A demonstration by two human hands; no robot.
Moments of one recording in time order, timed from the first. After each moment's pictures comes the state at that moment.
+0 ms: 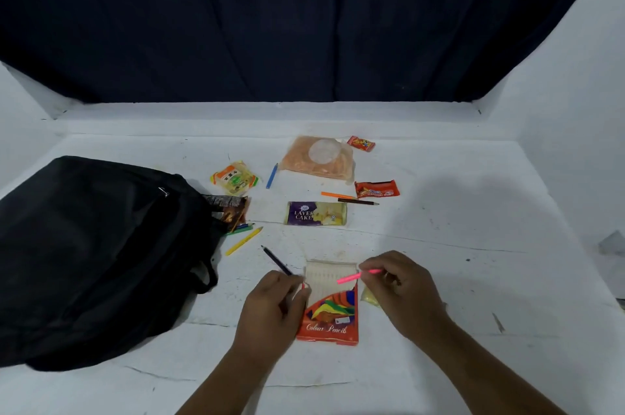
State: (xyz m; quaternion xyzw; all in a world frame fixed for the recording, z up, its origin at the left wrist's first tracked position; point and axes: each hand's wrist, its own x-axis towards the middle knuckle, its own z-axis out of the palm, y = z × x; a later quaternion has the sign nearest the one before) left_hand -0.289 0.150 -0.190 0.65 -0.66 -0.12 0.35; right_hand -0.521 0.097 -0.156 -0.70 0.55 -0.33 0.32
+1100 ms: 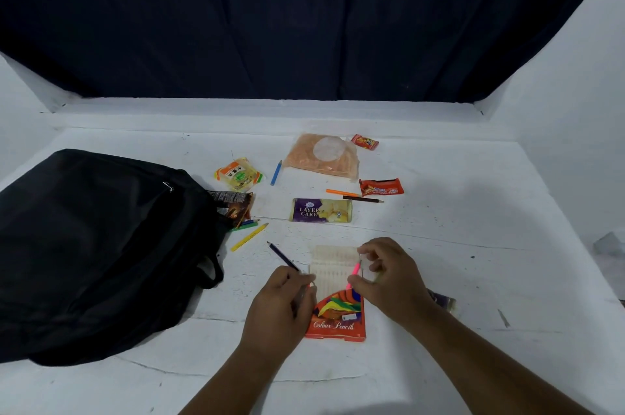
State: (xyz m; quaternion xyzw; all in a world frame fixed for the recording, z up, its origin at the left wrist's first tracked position) left_hand -0.283 0.152 -0.199 0.65 -0.68 -0.14 0.32; right_hand -0.496 0.078 -0.177 -0.73 0.56 -0.28 0.27
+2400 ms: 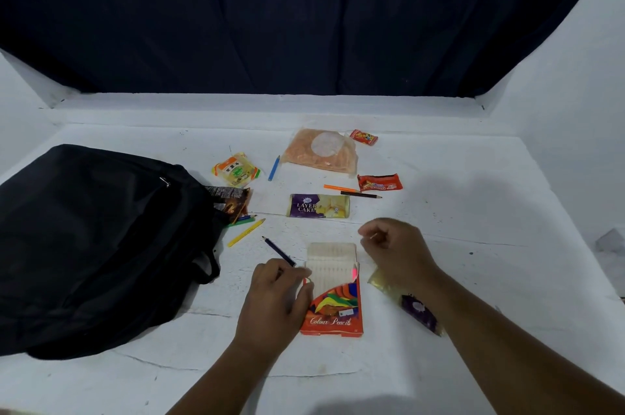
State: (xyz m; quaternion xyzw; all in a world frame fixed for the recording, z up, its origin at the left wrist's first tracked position) left_hand -0.290 0.153 -0.194 0.67 -0.68 -0.07 0.30; right_hand -0.507 0.047 -0.146 -0.71 0.57 -0.28 0.31
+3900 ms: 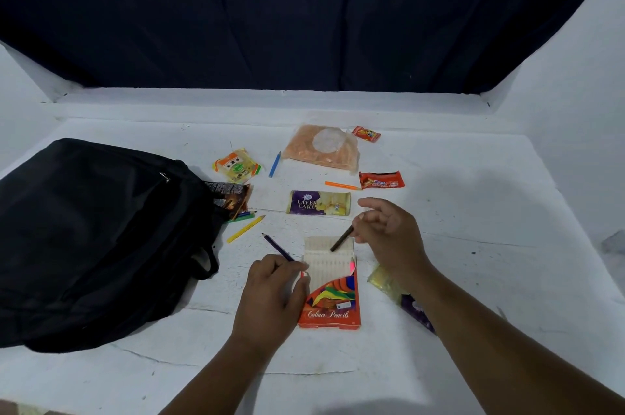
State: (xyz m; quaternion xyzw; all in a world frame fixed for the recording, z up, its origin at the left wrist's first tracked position) left_hand -0.290 0.152 -0.193 0.69 -0.65 -0.11 0.30; right_hand -0.489 0.040 -0.135 -0.58 0.56 -0.40 0.44
